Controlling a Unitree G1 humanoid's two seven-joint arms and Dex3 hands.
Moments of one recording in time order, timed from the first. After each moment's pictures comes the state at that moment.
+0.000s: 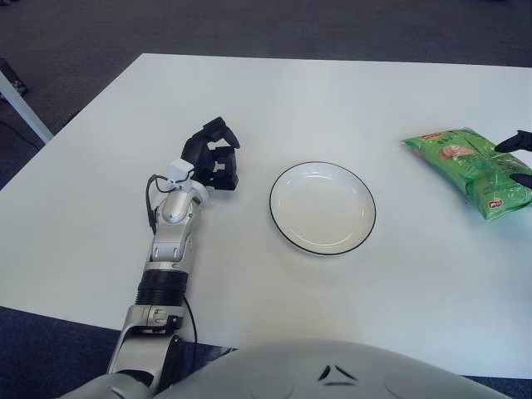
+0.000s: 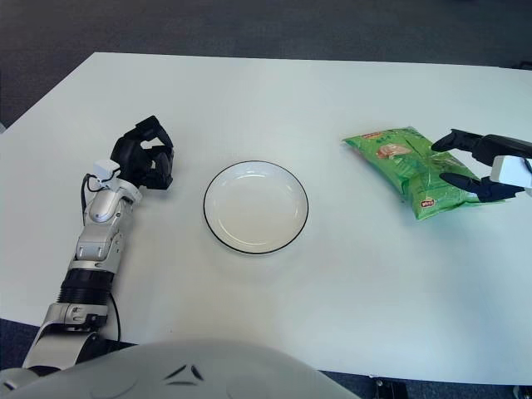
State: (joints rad) left arm -0.21 0.10 0.05 0.12 -0.13 -0.22 -0.15; right arm -0.02 -1.22 -0.30 0.13 -0.30 -0.14 0.63
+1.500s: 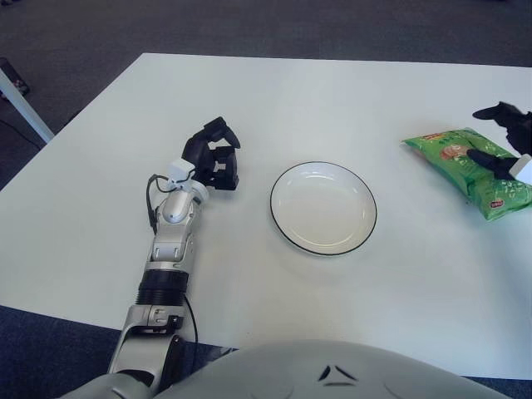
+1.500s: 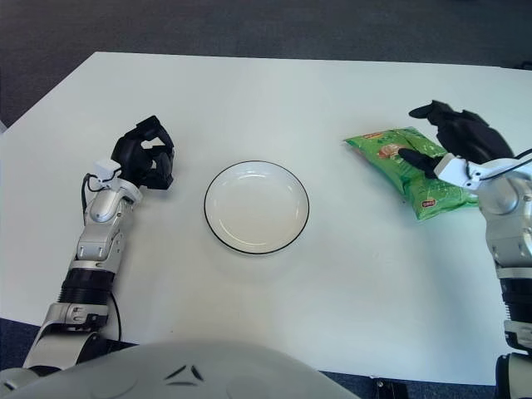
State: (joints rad) left arm -0.21 0.09 0.05 0.11 -0.12 -0.22 -0.15; right arm -0.12 -0.93 -0.15 0.15 -0.46 -0.11 0.22
